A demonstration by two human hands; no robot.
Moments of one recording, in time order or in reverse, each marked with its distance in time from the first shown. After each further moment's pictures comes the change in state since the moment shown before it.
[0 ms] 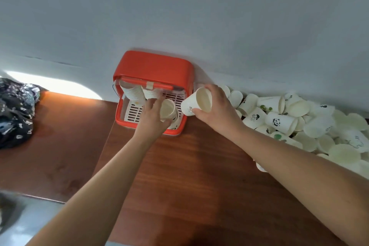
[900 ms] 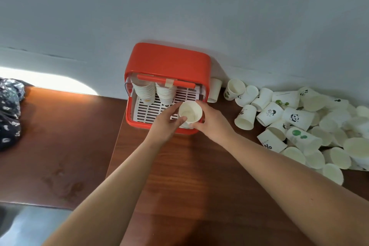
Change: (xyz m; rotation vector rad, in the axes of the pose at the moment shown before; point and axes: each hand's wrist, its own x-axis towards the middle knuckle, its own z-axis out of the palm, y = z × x) left_hand 0.013 -0.060 0.000 -0.391 -0.256 -0.052; right_hand 0.015 -0.020 0.097 -0.027 -0.184 0.112
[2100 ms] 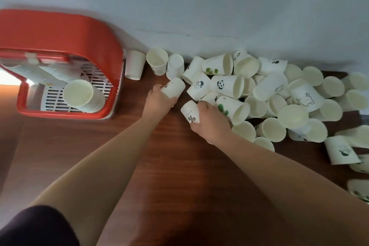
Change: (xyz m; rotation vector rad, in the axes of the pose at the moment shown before) left_hand 0.088 0.074 0.272 0.265 0.098 -0.356; right_hand -0.089 0.258 -0.094 -0.398 -0.017 0.185
